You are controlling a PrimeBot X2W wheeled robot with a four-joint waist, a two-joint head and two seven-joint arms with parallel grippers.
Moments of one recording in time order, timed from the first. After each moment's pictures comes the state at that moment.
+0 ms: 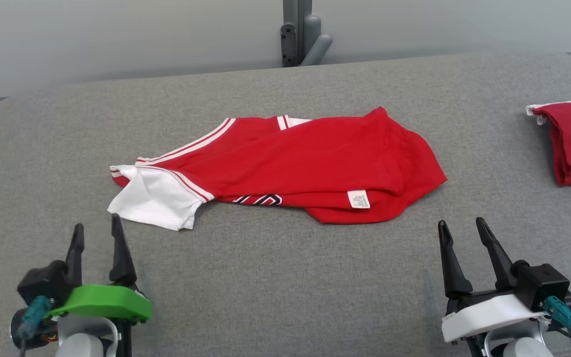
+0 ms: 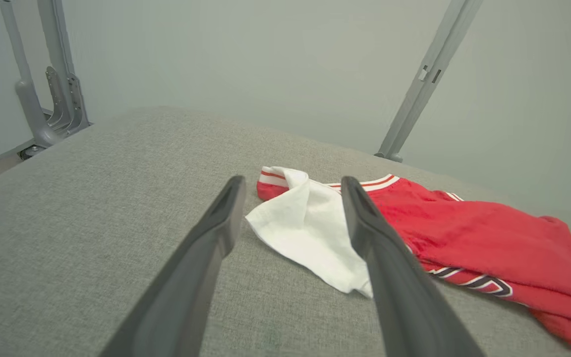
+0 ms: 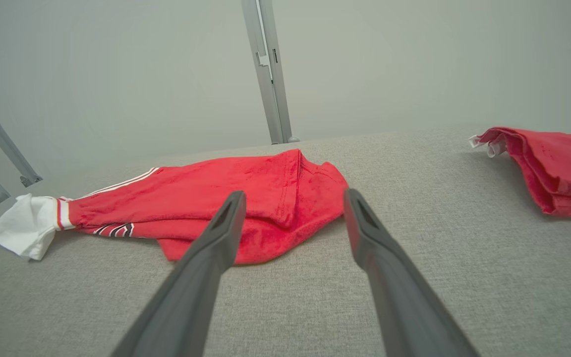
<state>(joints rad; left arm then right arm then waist) -0.16 0.07 0.04 0.36 -0.40 -0.05 -0.26 0.02 -0.05 0.04 0.10 0.19 0.13 -0.26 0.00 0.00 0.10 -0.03</state>
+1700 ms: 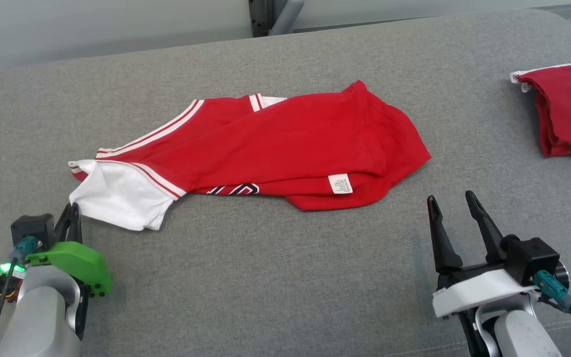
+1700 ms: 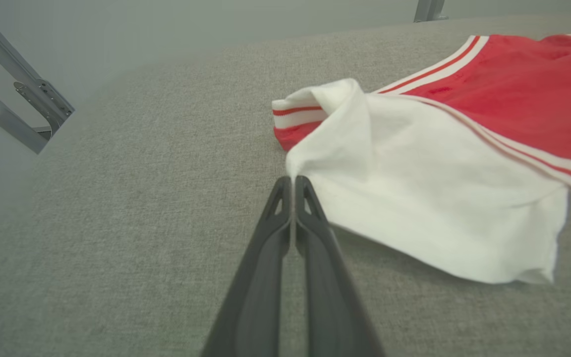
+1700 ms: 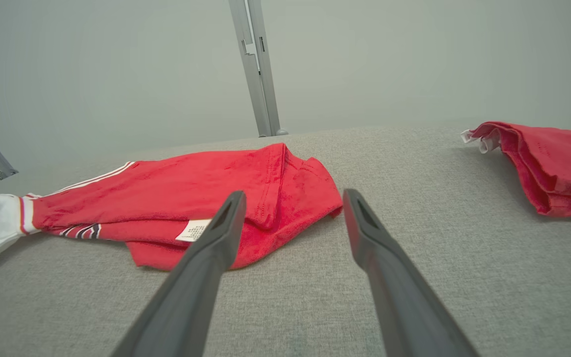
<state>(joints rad) -0.52 0.24 -0.03 0.94 -0.16 -0.10 -0.26 -0.07 -0.06 0.07 0.12 0.18 0.13 -0.26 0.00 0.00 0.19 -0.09</state>
